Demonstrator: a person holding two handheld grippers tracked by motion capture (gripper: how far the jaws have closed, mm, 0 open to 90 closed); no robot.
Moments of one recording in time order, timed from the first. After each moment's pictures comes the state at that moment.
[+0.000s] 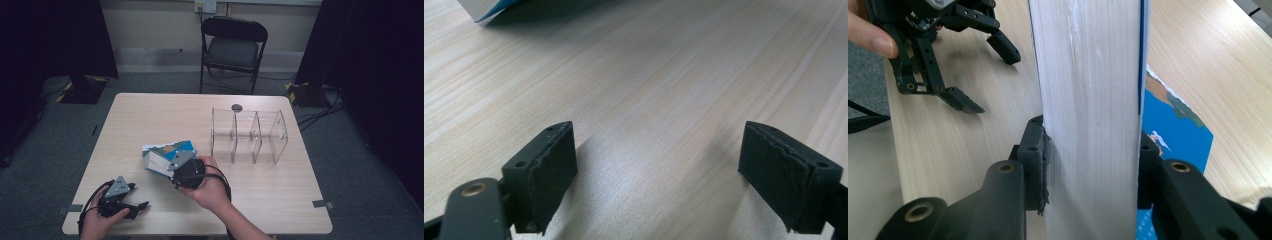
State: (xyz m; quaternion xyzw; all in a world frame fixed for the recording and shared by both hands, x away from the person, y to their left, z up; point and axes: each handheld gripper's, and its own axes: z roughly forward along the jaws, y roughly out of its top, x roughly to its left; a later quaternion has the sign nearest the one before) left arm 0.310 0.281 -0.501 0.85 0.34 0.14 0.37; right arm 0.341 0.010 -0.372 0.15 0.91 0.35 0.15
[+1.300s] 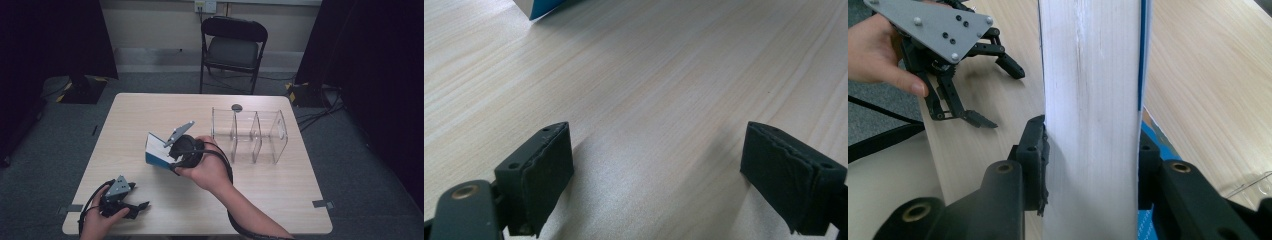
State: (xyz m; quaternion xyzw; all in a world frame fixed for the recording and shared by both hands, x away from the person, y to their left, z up) left arm 0.311 0.279 -0.501 0.85 0.34 0.14 0.37; right arm 0.362 0.015 -0.313 0.19 0.92 0.32 0.10
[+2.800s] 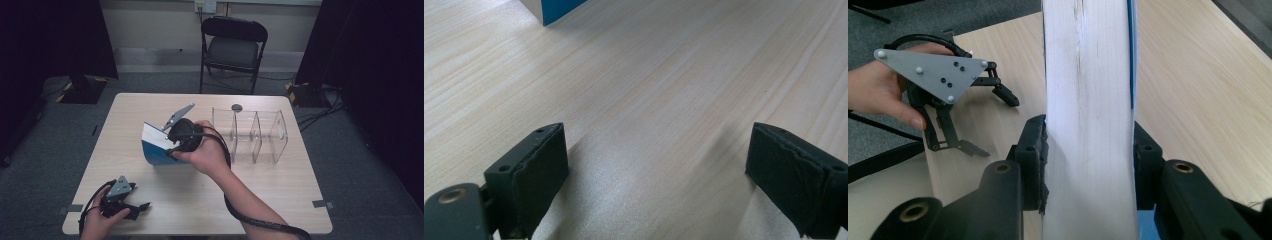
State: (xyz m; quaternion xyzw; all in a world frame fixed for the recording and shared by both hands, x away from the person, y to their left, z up) left arm 0.311 0.276 -0.502 0.85 0.34 0.14 0.38; right arm 0.388 0.019 -0.290 0.18 0.92 0.35 0.09
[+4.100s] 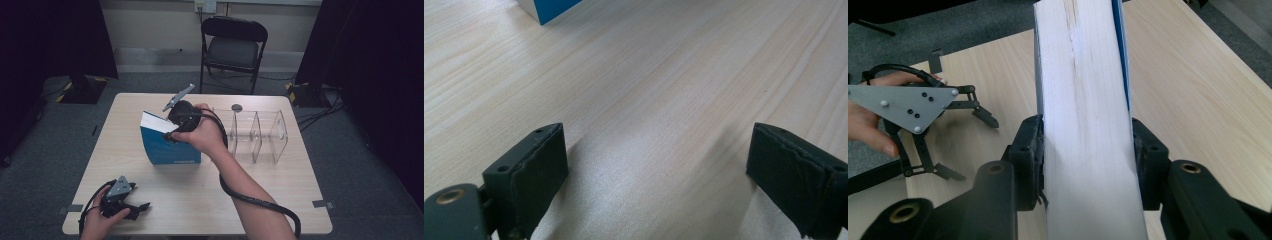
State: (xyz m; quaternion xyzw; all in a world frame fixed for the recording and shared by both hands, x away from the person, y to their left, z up) left arm 0.311 0.276 -0.502 0.85 0.34 0.14 0.37; right arm 0.433 0.025 -0.282 0.18 0.91 0.36 0.08
